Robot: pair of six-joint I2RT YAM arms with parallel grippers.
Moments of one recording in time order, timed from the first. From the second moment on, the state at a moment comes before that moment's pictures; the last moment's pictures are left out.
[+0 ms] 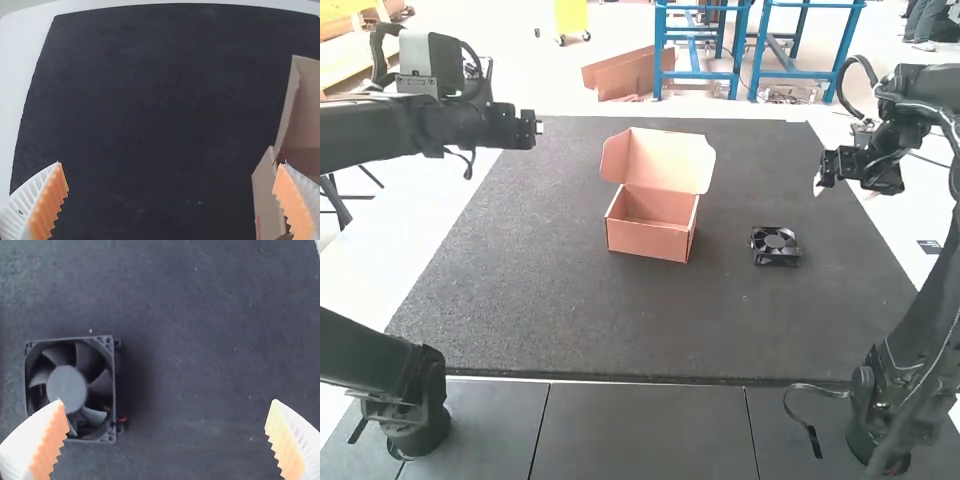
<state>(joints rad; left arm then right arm) -0.07 1.21 0.95 -0.16 0.08 -0.01 -0.16 1.74 1.37 -0.79 -0.12 -0.14</state>
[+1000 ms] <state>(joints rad) -0.16 1.26 0.95 -0.15 0.05 -0.03 -0.16 1.99 1.45 -0.86 -0.17 -0.21</state>
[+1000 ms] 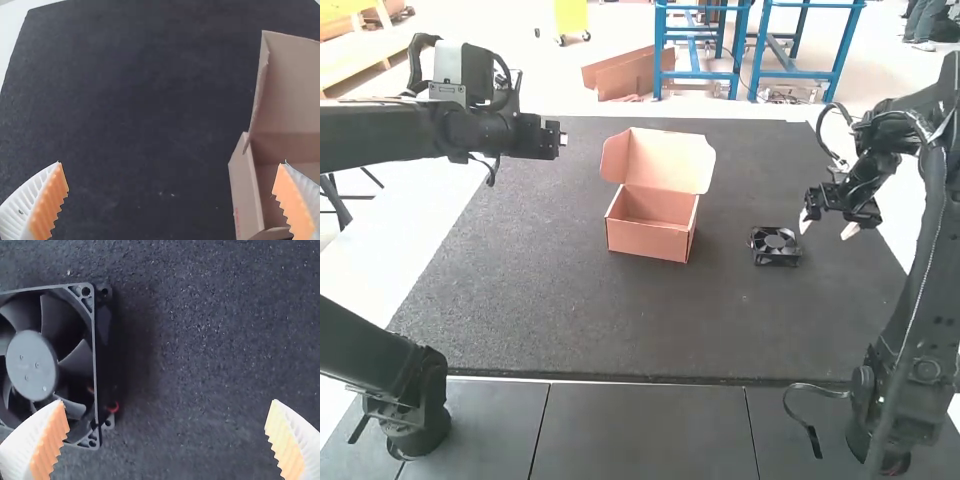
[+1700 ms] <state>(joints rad) -0.16 1.26 0.95 -0.16 0.05 -0.03 -0.11 2.15 1.63 -1.04 -0.14 -0.19</state>
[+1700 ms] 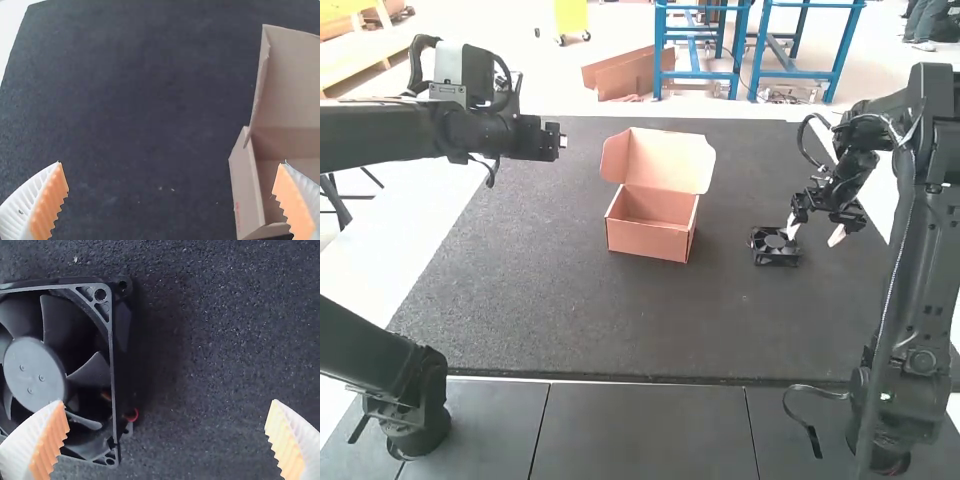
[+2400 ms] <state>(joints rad) -0.16 1.26 0.95 -0.17 0.05 -0.03 -0.10 2.19 1.64 -1.04 -0.08 -0.17</state>
